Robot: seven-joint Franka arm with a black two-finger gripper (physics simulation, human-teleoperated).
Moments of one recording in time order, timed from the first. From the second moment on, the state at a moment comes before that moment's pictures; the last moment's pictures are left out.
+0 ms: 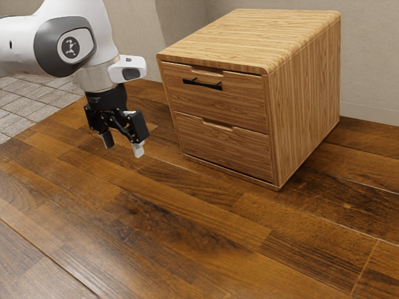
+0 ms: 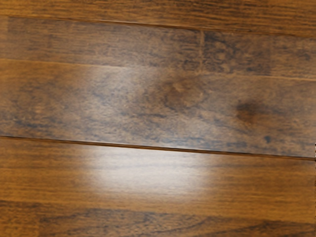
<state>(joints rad) 0.01 0.06 0.18 -1.45 0.00 1.46 0.12</state>
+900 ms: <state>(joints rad) -0.02 0.15 0.19 -1.32 -0.16 1.76 -1.02</state>
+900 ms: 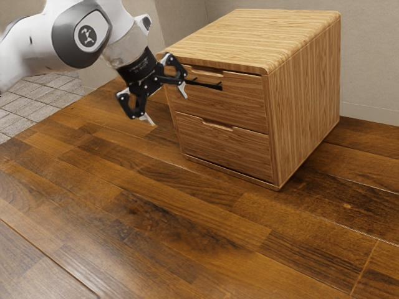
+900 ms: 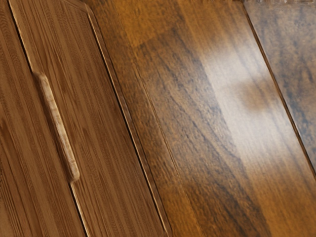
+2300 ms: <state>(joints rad) -0.03 0.28 0.17 -1.24 -0.16 2.02 -1.58</state>
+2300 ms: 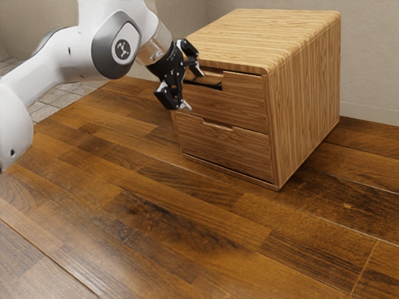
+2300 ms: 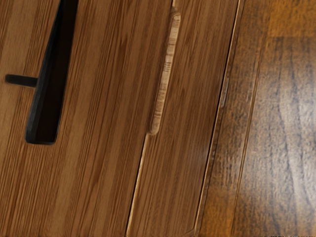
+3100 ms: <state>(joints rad) -0.04 0.33 0.18 -1.21 -0.16 2.02 -1.63</state>
